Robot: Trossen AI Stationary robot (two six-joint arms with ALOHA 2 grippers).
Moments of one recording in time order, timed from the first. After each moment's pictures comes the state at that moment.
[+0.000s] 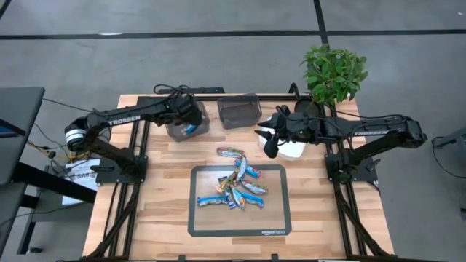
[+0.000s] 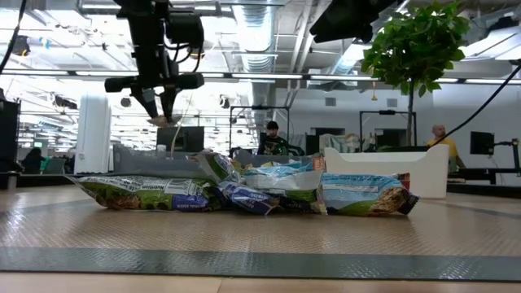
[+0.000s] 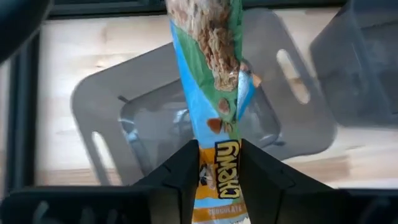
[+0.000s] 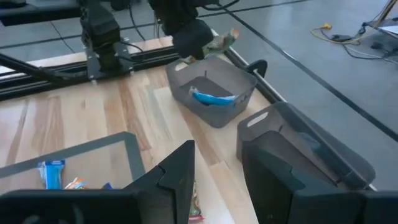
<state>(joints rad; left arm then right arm) 0.47 1.38 1.08 -0.93 -0.39 -0.98 -0.01 1.20 1.03 -0.32 0.31 0.12</state>
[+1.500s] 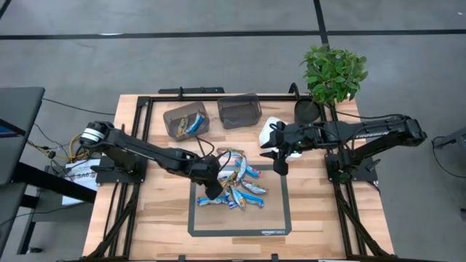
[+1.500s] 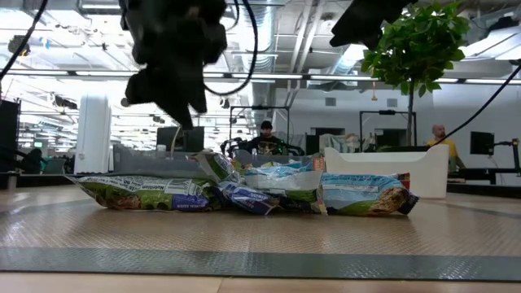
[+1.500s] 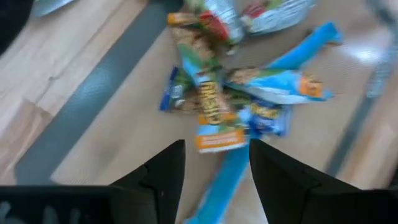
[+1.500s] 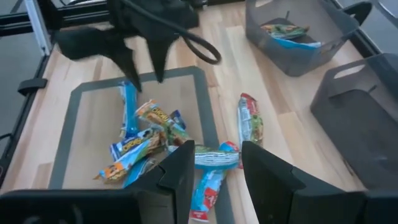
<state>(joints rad) -0.23 1.59 1.08 -0.55 -0.07 -0.89 0.07 1.20 1.03 -0.50 0.08 0.13</state>
